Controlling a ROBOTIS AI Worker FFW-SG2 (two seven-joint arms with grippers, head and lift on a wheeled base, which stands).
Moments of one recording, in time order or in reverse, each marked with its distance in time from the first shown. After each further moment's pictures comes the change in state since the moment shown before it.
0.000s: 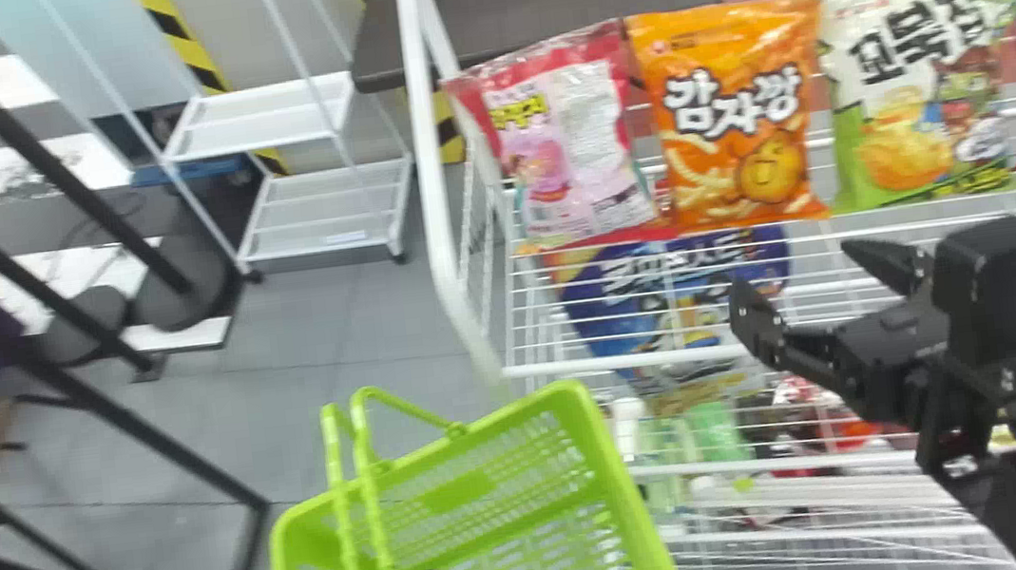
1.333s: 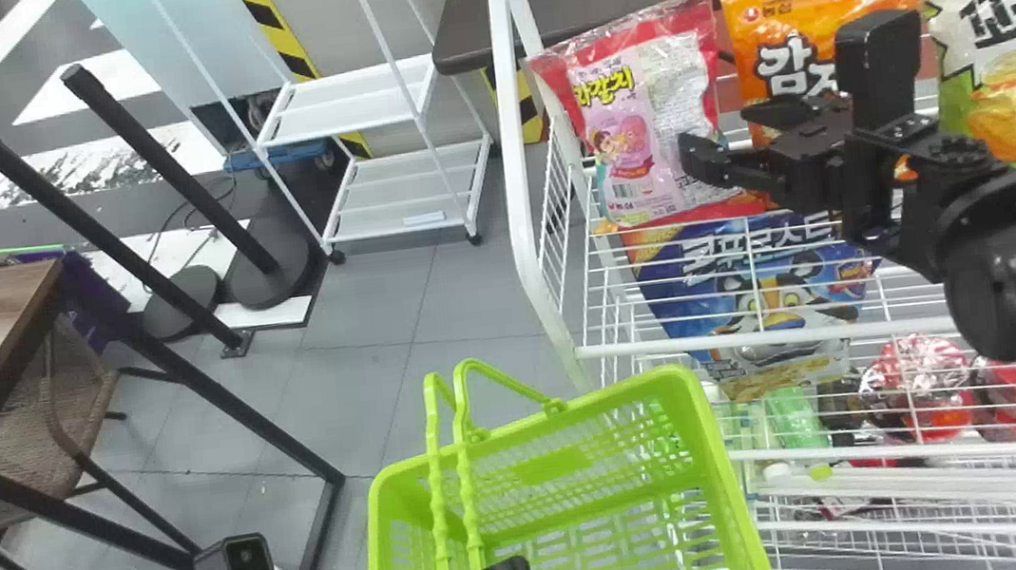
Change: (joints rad) left arm 0.014 0.064 -0.069 0.013 0.043 -0.041 0.000; right arm -0.785 0.000 0.202 1.035 -0.360 -0.298 0.196
